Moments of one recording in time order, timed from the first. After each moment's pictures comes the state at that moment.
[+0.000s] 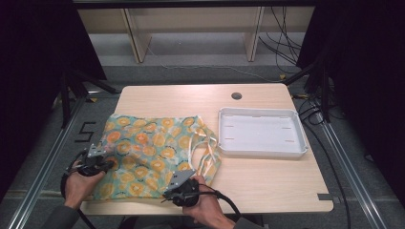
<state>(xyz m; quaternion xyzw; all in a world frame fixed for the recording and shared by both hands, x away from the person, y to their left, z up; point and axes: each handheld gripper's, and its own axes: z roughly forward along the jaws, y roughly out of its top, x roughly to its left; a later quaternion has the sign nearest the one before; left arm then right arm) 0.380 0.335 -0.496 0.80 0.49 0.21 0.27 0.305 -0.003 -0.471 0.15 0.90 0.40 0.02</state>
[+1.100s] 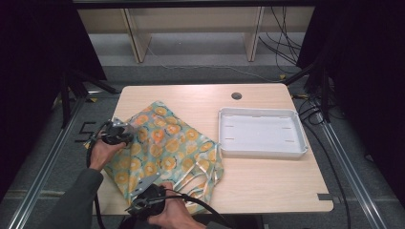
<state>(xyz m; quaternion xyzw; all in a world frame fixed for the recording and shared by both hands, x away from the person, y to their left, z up) 0.472 0.300 -0.482 0.81 0.46 0.21 0.29 0.293 0.070 -0.458 0.15 0.90 0.41 -0.04</state>
